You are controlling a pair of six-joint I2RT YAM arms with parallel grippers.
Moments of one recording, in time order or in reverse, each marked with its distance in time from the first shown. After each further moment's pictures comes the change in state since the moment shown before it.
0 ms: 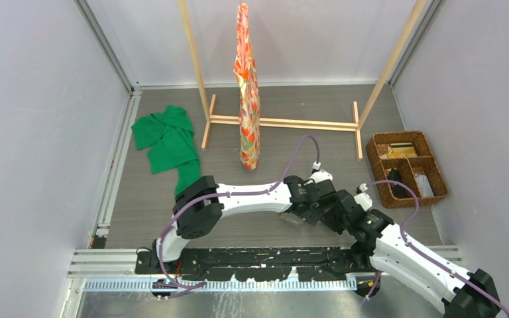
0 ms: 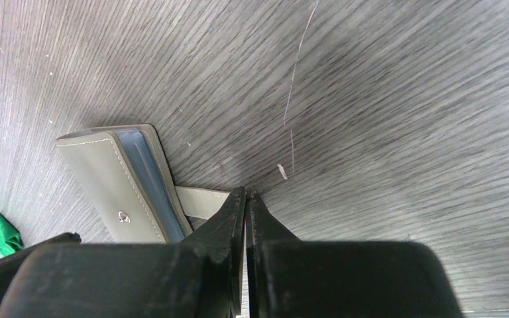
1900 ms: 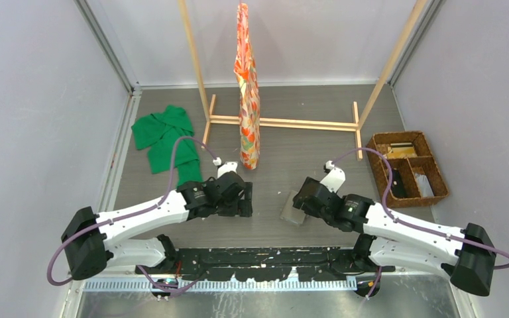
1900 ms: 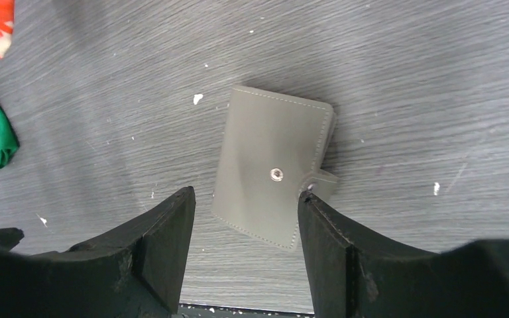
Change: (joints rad) left arm 0.290 -0.915 -0.875 0.126 0.102 -0.258; right arm 0.347 0.257 0.310 0.046 0.274 -0.188
